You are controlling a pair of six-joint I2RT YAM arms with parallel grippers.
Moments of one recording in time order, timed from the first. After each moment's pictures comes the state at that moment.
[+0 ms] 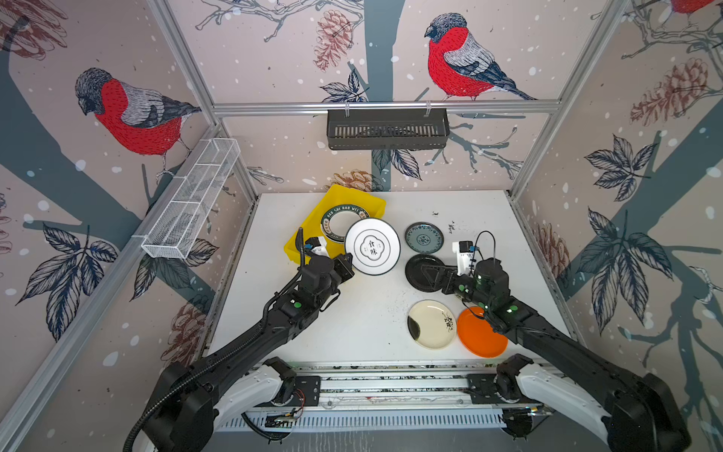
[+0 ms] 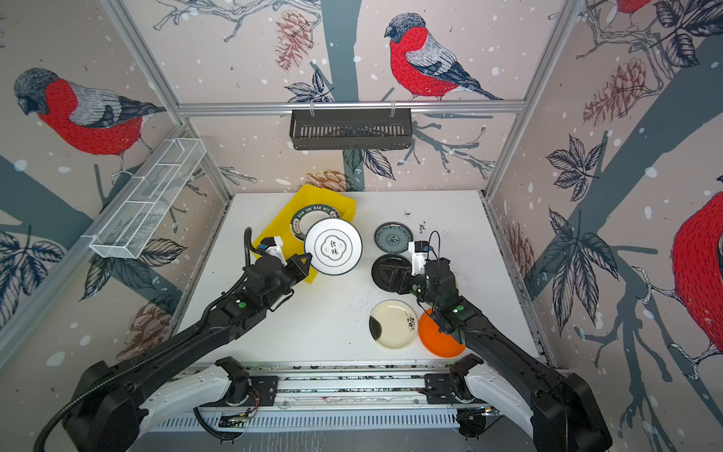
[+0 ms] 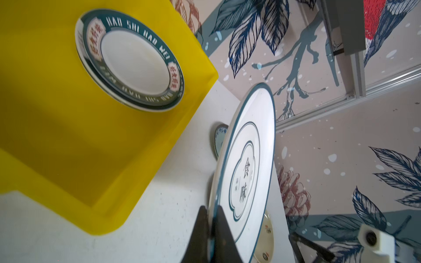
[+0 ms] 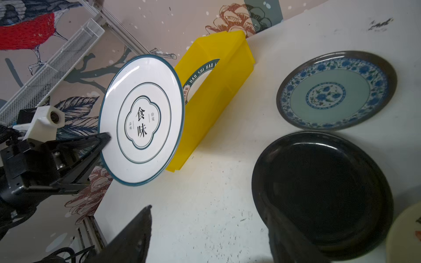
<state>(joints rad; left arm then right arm) -0.58 1.05 0.62 0.10 -0.16 -0.94 0.50 0.92 0.44 0.16 -0.27 0.58</state>
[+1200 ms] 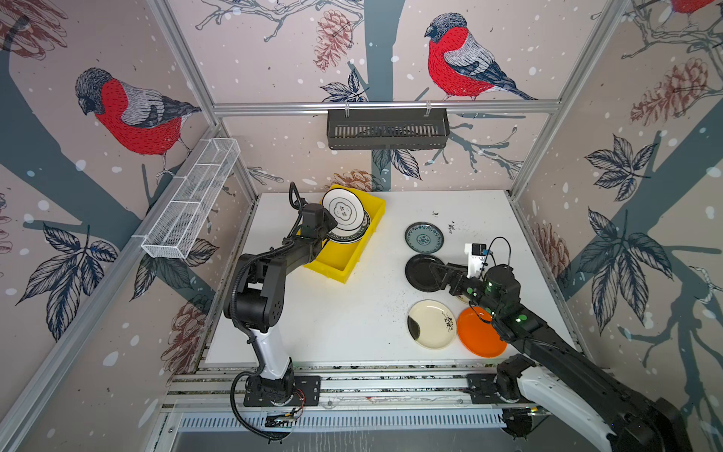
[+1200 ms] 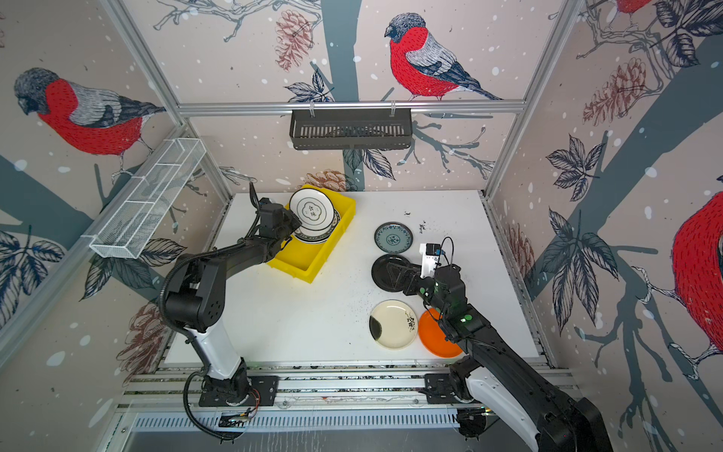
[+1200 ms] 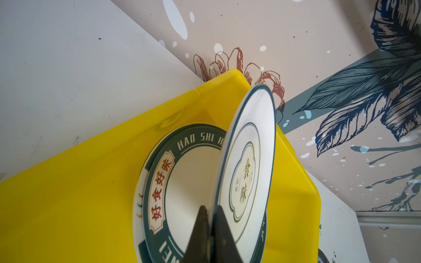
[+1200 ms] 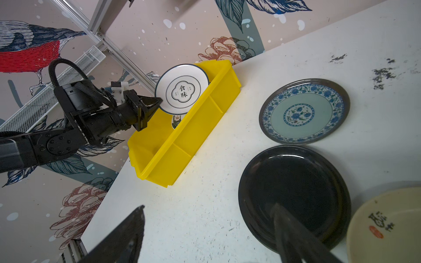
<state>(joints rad) -0.20 1.85 1.13 0.25 -0.08 -0.79 0.47 0.81 0.39 0.15 -0.22 0.57</state>
